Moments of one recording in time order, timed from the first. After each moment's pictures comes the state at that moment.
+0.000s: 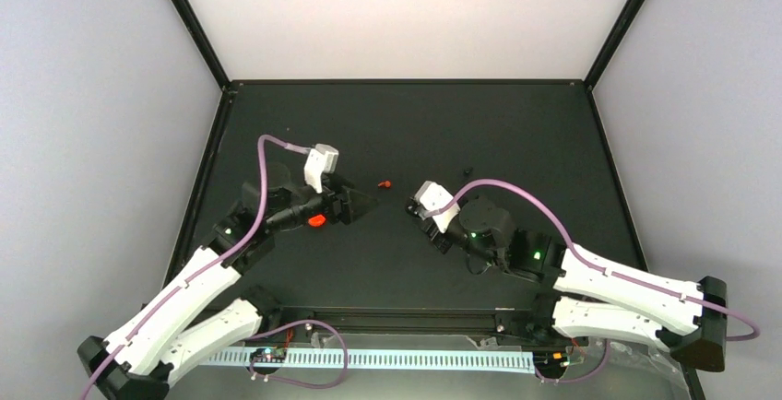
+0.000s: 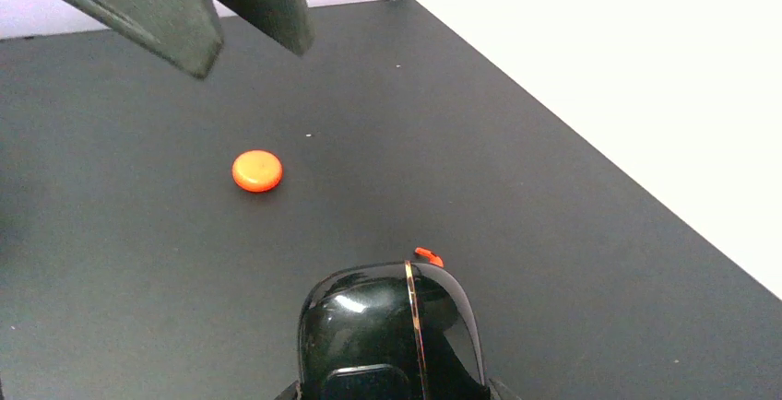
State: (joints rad) left arm -0.61 0.76 0.79 -0.29 0.30 -0.40; right arm 1.14 0.91 0.78 -0.25 0.29 -0.10
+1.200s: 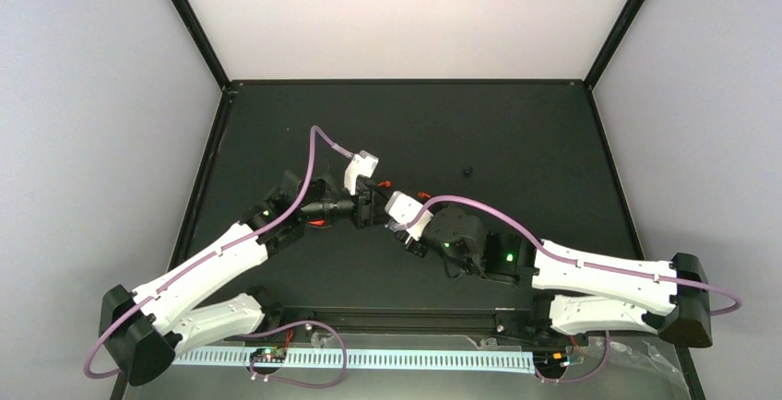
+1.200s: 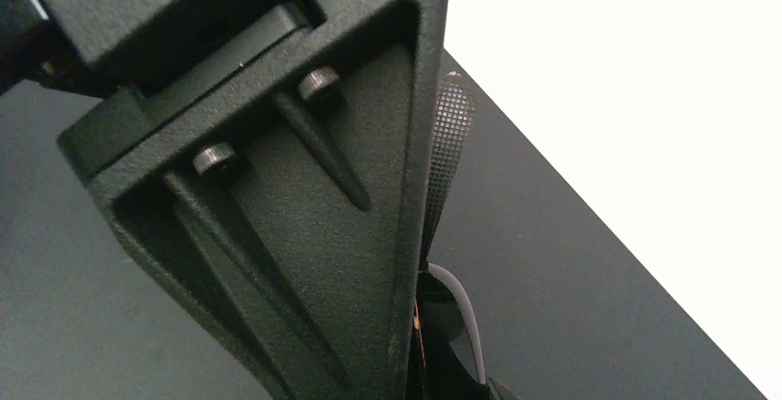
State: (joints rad) left arm -0.71 1.00 0.78 -0.13 0.57 -0.54; right arm 1.28 1.06 0.84 -0.15 0.43 -0.23
